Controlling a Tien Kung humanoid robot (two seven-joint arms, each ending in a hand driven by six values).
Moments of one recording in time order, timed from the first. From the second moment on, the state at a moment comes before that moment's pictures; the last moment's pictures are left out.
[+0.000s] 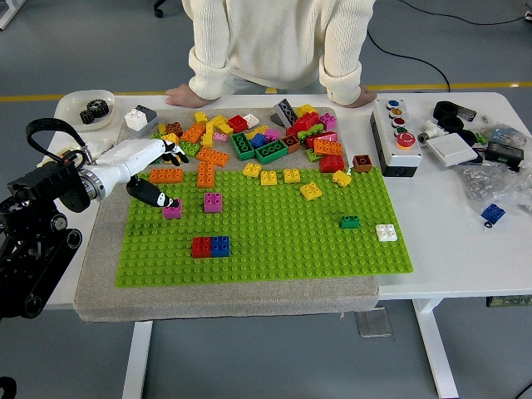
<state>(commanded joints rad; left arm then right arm) -0.53 0.26 -1.26 -1.19 2.27 -0.31 -0.05 0.17 -0.12 1.54 0.18 -2.27 0.13 -0.09</state>
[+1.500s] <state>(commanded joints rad) -0.57 0.26 -1.21 -1.06 2.27 -0.37 -0.05 0.17 -0.12 1.53 0.18 -2.26 0.13 -0.09</state>
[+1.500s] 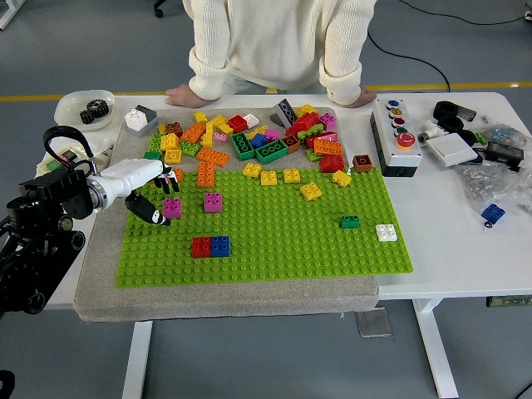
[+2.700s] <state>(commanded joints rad) -0.57 0.23 -1.23 -1.01 2.27 -0.33 -0.06 0.17 -0.12 1.53 0.18 -2.27 0.13 -0.09</state>
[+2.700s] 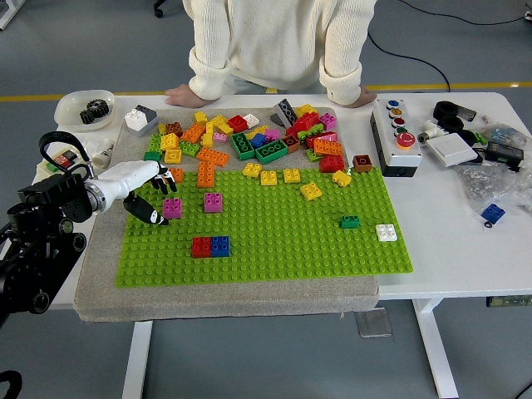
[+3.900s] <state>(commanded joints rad) -0.59 0.20 -1.22 -0.97 2.27 -0.33 -0.05 0.17 -0.12 1.54 0.18 -2.26 0.13 -0.09</state>
